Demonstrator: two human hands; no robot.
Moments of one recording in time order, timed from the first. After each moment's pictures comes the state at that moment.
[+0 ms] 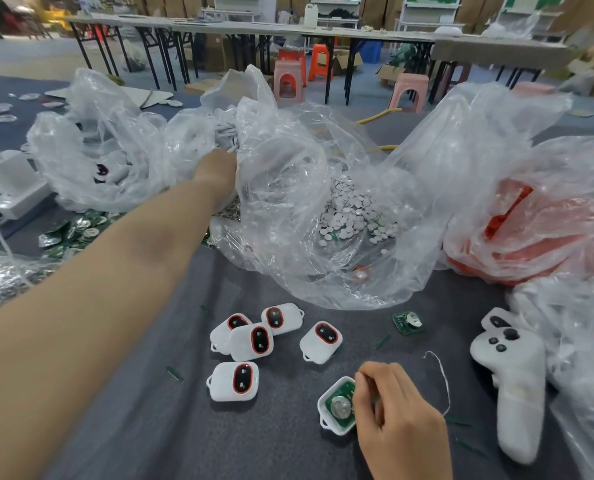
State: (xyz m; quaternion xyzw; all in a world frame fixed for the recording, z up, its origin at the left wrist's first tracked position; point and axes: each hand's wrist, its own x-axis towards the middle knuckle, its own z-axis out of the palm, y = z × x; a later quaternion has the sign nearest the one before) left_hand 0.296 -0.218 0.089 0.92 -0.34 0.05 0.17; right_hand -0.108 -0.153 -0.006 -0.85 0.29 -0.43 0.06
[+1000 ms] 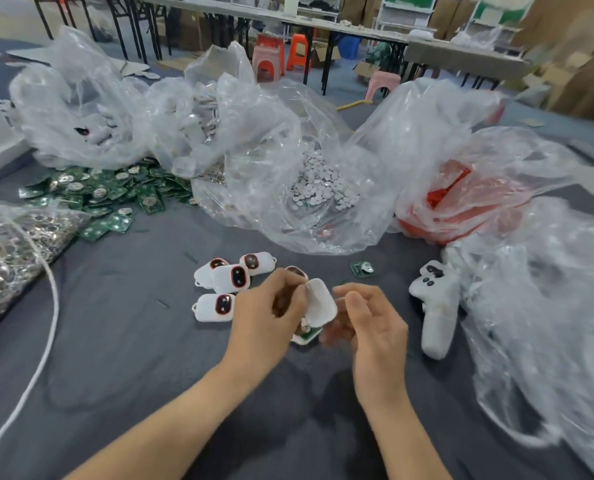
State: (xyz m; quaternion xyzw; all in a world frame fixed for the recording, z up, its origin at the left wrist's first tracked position) left_hand -0.023 -0.061 0.029 0.69 -0.39 -0.08 0.61; right_hand -0.134 -0.130 0.032 -0.59 0.23 -0.44 0.64
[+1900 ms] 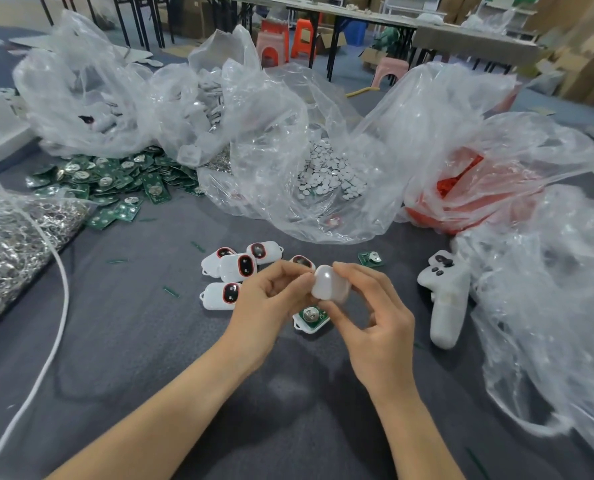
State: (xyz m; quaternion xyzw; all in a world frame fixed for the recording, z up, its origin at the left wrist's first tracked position) left_hand -0.015 -0.059 0.024 0.45 -0.27 -0.35 0.77; right_hand -0.136 -0.137 0.025 -0.80 0.20 -0.47 0.31
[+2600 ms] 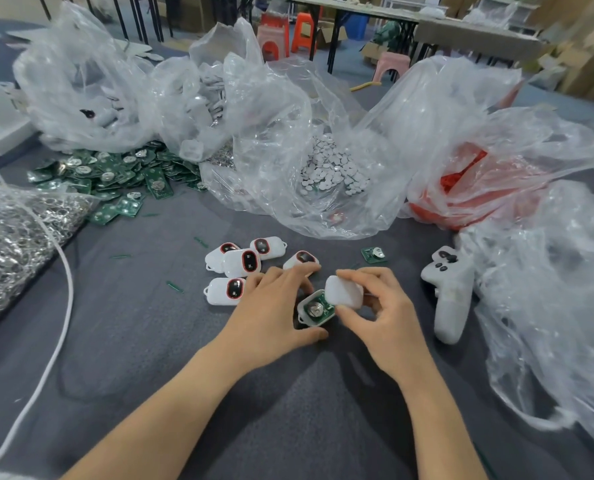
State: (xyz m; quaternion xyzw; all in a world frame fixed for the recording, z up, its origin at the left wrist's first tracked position) left_hand 0.005 -0.050 0.010 0.76 -0.57 -0.08 0.30; right_hand -0.144 -0.159 0.021 -0.81 0.27 -0.31 0.42
